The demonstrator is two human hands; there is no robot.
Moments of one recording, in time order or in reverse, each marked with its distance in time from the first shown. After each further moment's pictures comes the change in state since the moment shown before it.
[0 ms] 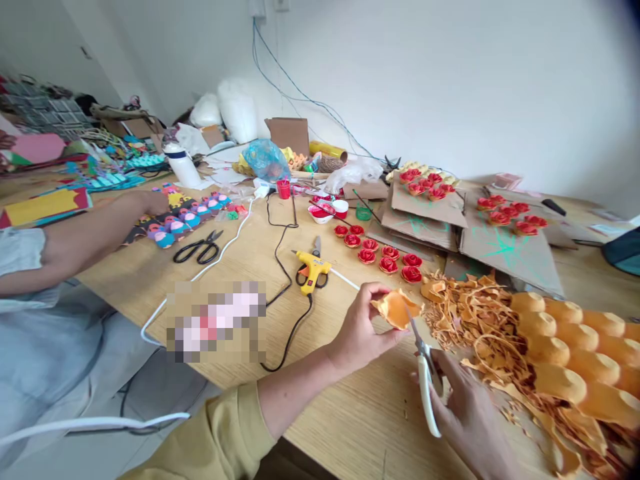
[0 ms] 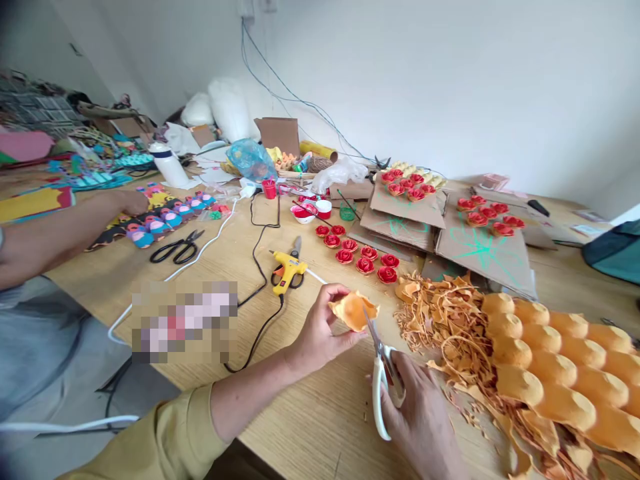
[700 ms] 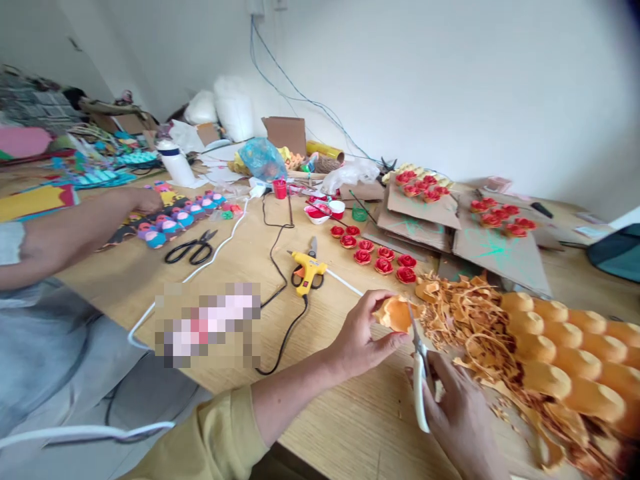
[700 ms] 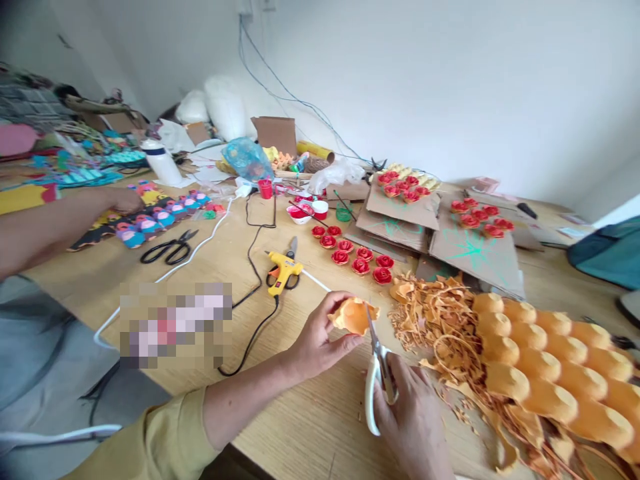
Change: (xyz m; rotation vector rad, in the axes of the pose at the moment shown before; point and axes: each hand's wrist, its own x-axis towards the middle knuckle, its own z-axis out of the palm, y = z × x) left_hand -0.006 0.006 0.000 0.054 -0.131 -0.030; right_hand -0.004 0.000 0.005 -0.104 0.076 -0.016
